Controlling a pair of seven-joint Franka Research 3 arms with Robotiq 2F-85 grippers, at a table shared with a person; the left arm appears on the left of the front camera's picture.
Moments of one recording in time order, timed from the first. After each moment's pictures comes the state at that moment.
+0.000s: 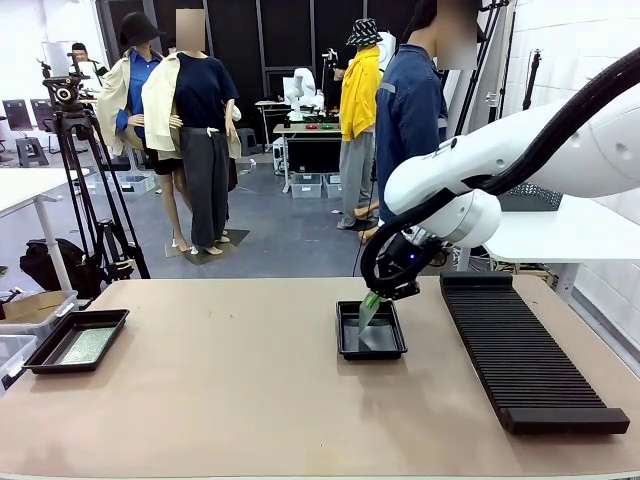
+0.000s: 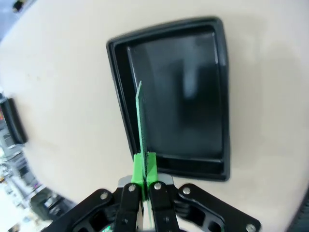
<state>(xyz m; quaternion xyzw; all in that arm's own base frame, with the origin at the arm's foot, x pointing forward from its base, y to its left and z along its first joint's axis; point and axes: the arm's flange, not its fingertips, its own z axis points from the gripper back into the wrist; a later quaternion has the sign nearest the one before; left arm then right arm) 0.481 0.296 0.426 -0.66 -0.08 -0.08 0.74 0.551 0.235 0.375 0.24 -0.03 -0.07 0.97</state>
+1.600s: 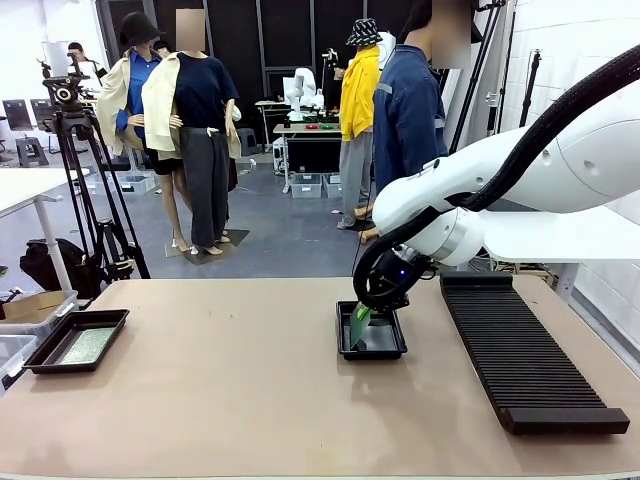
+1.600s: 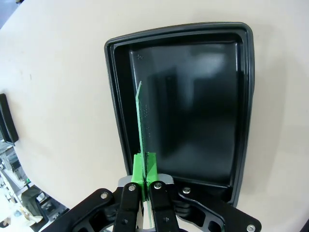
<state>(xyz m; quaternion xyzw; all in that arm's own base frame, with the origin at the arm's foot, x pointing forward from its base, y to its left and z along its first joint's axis) 0.481 0.296 0.426 -0.66 -0.08 -0.08 0.74 0.558 0.249 0.344 0.24 -0.03 -0.04 0.97</state>
